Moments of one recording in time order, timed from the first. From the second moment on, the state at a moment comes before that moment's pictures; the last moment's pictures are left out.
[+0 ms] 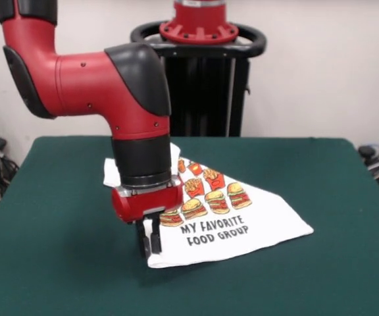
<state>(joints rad) -0.73 -0.44 0.42 1.66 -0.59 0.16 1.21</state>
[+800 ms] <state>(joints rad) -0.74 -0.47 0.42 1.57 -0.62 0.16 1.21</state>
